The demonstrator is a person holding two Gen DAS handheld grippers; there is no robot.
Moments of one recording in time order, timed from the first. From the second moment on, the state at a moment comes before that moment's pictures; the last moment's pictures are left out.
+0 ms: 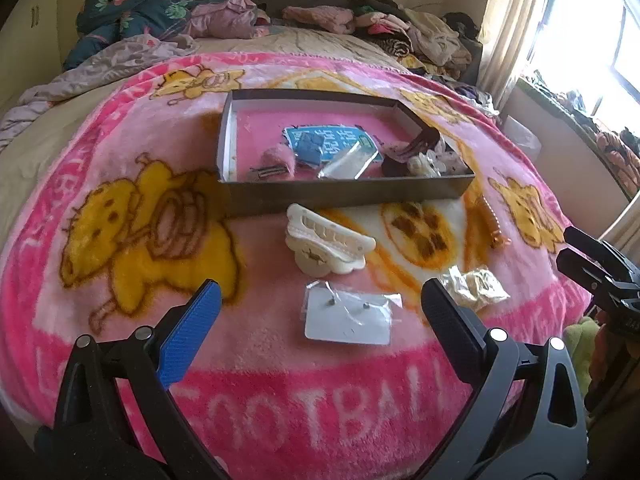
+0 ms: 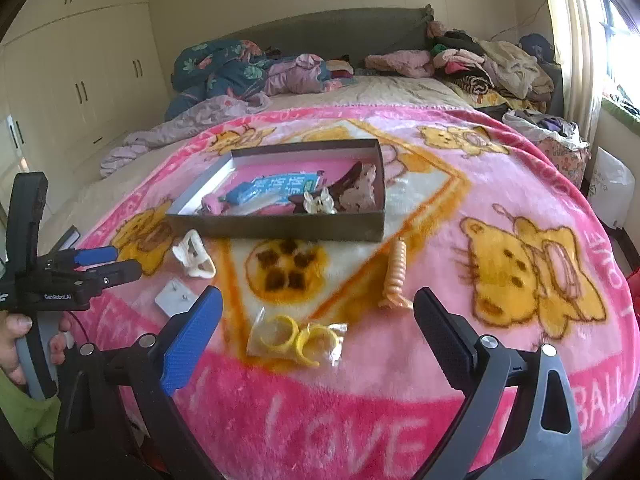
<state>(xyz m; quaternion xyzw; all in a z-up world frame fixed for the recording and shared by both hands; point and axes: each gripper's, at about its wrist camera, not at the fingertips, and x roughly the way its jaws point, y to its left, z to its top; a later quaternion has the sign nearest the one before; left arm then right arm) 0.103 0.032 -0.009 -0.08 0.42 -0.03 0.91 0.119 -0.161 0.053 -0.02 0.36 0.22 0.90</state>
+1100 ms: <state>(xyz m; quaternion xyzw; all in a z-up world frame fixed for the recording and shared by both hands) 0.118 -0.016 -0.056 -0.01 0.46 -0.03 0.89 0.134 -0.193 0.011 -0.01 0.40 0.18 0.90</state>
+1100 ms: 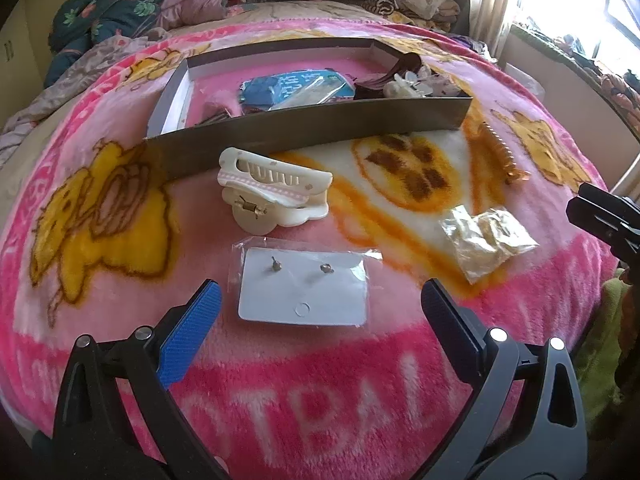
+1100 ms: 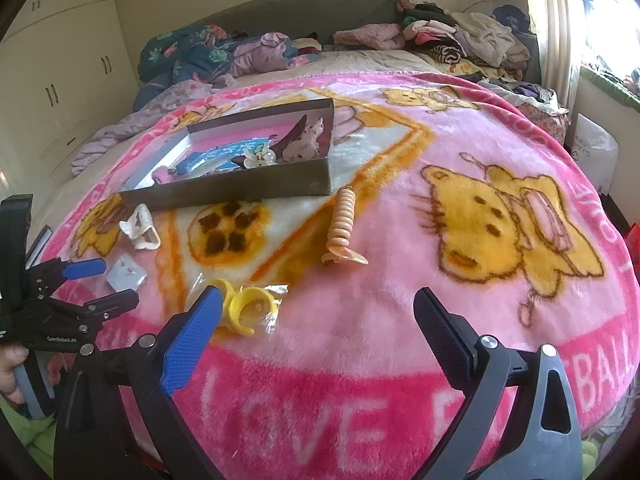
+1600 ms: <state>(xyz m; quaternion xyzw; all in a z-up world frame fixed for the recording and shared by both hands) 0.139 -0.015 -0.066 -0.03 0.47 -0.05 0.88 0.192 -0.186 -0.013 -0.01 0.44 0.16 0.88</state>
